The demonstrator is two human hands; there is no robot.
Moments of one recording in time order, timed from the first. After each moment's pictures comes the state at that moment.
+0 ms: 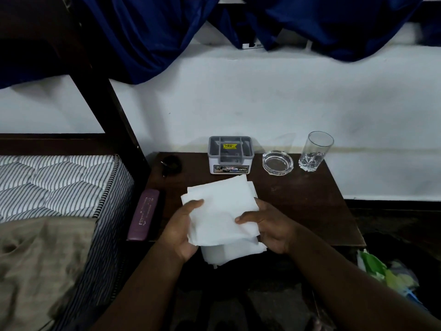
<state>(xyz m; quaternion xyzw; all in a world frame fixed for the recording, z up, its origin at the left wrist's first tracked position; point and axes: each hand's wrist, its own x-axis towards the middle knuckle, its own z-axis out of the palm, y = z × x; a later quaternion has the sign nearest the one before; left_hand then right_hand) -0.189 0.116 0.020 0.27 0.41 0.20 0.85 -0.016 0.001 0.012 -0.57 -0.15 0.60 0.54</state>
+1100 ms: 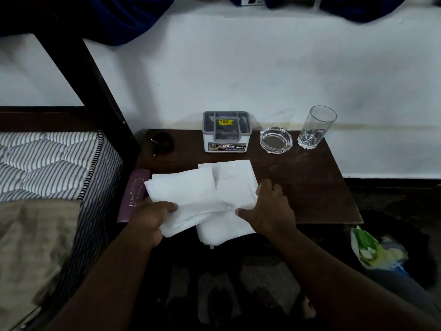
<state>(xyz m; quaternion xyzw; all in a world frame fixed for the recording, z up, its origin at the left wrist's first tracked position) -0.226 0.158 -0.031 0.40 0.59 0.21 0.66 -0.037 -0.007 -0.005 -0.92 -0.29 0.19 0.16</state>
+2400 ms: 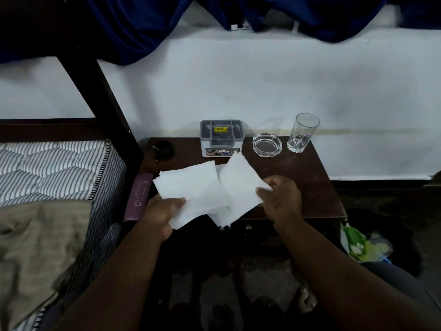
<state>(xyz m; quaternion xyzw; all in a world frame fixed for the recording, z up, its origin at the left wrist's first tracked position) -0.216 0.135 -0.005 0.42 0.52 0.23 0.70 -0.019 -0.028 0.020 -0.88 -0.17 0.14 0.43</state>
